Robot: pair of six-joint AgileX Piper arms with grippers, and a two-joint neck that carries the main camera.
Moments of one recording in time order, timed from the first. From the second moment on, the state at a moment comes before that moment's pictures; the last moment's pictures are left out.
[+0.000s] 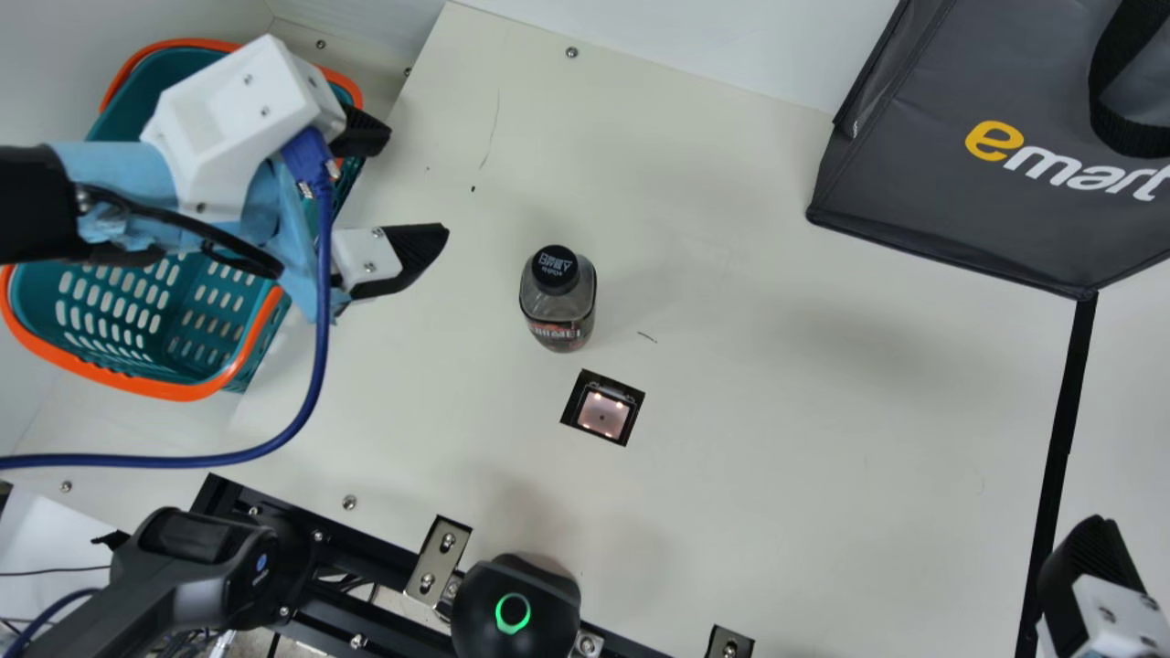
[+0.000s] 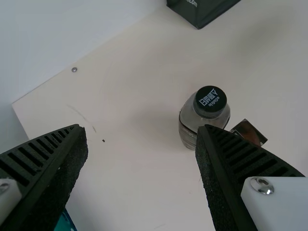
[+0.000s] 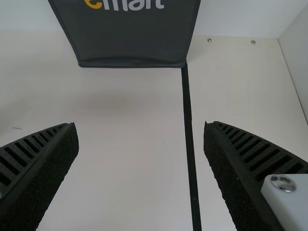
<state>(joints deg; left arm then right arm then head) 8.4 60.9 -63.3 -36.0 63.4 57.3 0.6 42.7 -69.8 -0.7 70.0 -2.3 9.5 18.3</state>
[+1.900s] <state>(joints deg) 19.7 57.4 -62.0 -41.0 66.4 60.2 0.6 42.7 -69.8 -0.7 70.0 -2.3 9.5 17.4</state>
